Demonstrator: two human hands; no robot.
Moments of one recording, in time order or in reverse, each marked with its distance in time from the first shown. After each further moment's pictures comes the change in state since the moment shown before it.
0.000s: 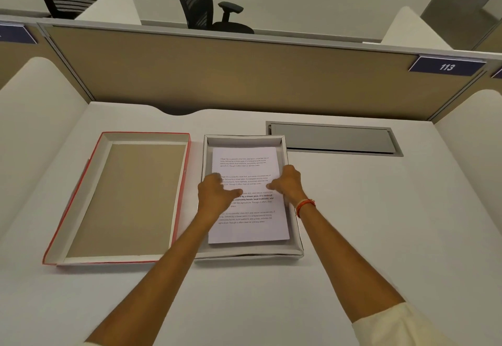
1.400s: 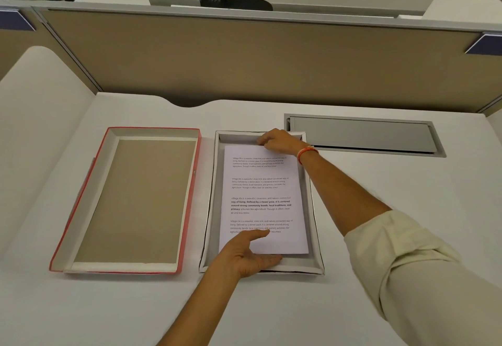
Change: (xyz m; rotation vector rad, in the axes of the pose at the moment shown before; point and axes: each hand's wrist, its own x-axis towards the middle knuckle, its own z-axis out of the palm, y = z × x) left_hand -0.047 -0.033 0.033 -1.038 -0.416 -1.012; right_hand 0.119 -0.080 0.007 -0.420 -0.412 -0.449
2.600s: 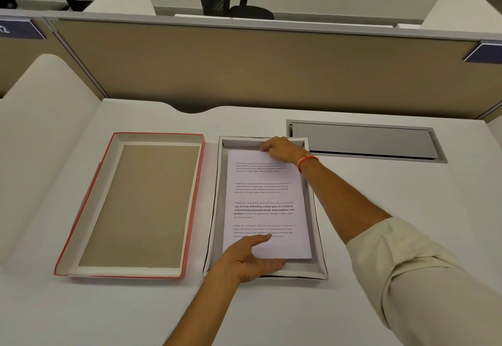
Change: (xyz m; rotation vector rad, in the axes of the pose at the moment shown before) left_hand 0.004 0.003 -0.008 -0.011 -0.055 -0.031; right_hand -0.005 -0.007 0.007 -0.049 0.015 0.020
